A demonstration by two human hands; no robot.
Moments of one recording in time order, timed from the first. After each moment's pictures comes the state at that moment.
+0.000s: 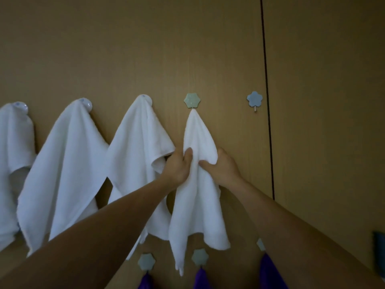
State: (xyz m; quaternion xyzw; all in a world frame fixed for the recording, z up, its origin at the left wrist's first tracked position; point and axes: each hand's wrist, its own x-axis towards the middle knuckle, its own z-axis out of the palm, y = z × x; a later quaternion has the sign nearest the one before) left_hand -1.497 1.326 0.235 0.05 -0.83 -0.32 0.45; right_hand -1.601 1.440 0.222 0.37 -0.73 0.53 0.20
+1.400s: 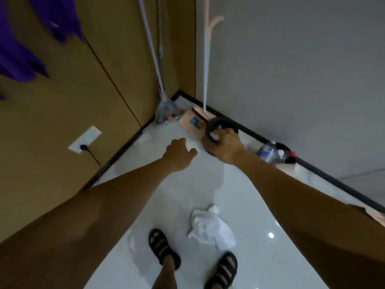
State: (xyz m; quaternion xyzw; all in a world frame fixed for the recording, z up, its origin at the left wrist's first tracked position) left_hand -1.152 1.699 -0.385 -0.08 -0.92 -0.22 -0.31; right_hand -1.112 1.865 -0.368 -0.17 -0.93 0.30 -0.16
